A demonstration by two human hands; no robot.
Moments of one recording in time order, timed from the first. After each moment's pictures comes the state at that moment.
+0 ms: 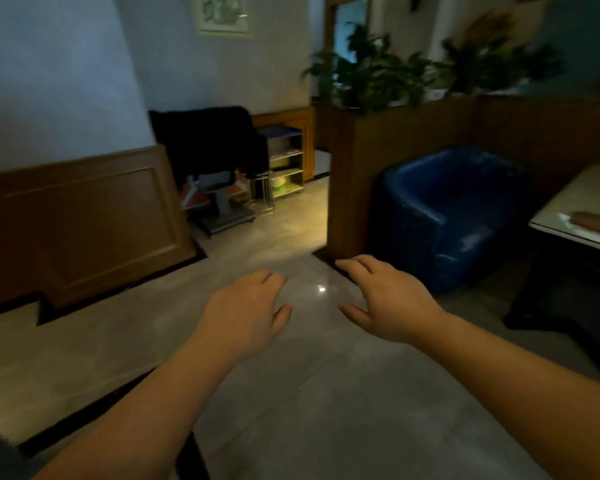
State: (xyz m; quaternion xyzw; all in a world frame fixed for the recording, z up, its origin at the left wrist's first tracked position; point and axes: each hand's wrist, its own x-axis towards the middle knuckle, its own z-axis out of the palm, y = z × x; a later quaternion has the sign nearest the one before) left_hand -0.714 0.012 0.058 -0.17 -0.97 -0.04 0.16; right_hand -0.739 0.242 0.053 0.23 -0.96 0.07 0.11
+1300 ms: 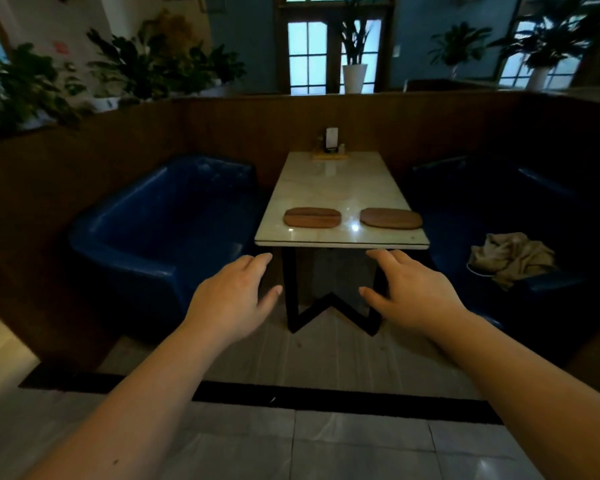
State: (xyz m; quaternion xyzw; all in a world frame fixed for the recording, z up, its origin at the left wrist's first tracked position) left_hand -1.072 0.729 0.031 -0.51 -0.84 -0.16 0.09; right_hand -0.889 0.927 0.017 -0.29 -0.94 0.03 0.15
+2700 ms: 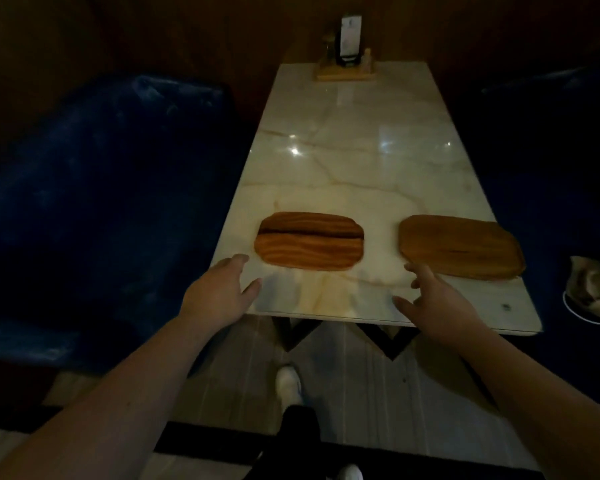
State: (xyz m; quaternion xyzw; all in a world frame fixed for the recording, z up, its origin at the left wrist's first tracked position) left_hand -1.505 1.217 -0.126 -0.38 -0.91 -0.15 -0.12; right_hand -1.252 1.439 -0.150 -0.43 -0.86 0.28 -0.01
